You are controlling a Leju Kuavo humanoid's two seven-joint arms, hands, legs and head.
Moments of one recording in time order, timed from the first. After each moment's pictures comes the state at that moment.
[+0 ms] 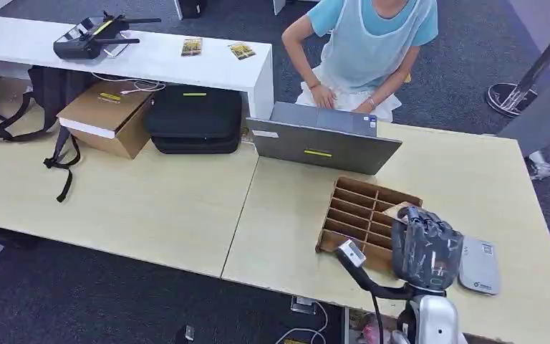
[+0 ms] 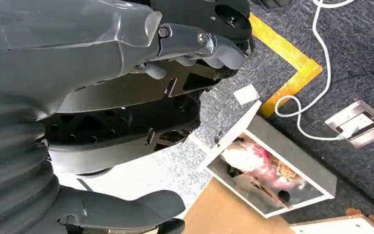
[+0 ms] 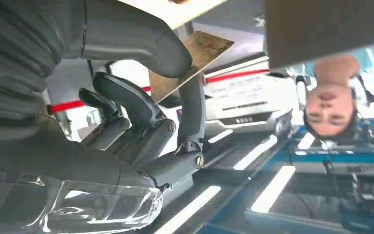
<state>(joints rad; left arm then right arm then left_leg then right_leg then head) -0.18 -0.22 -0.06 -0.18 0.77 0.03 -0.01 -0.12 -0.07 0.38 -1.49 1.57 -0.51 0.33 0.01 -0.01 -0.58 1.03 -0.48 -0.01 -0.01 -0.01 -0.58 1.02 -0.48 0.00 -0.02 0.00</state>
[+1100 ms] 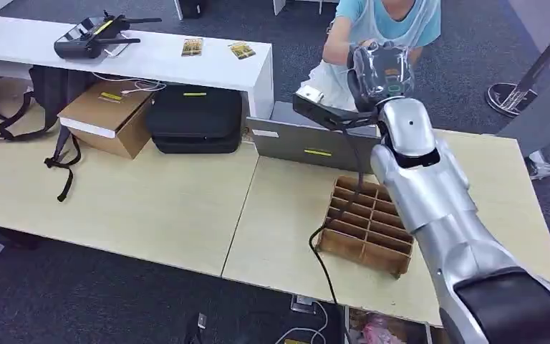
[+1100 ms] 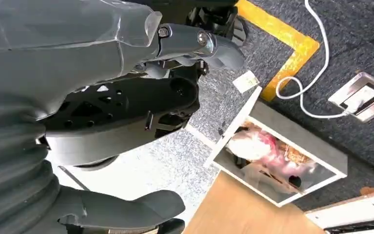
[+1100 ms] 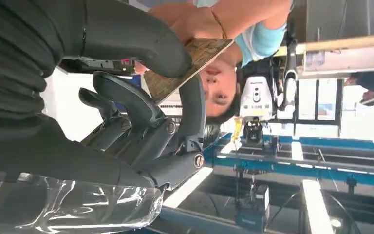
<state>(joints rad) -0.22 -0.25 -0.10 -0.18 0.73 0.03 -0.01 -1.12 0.18 0.43 -0.57 1.36 -0.25 0.09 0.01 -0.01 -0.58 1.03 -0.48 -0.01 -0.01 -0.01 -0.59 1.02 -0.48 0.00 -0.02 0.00</state>
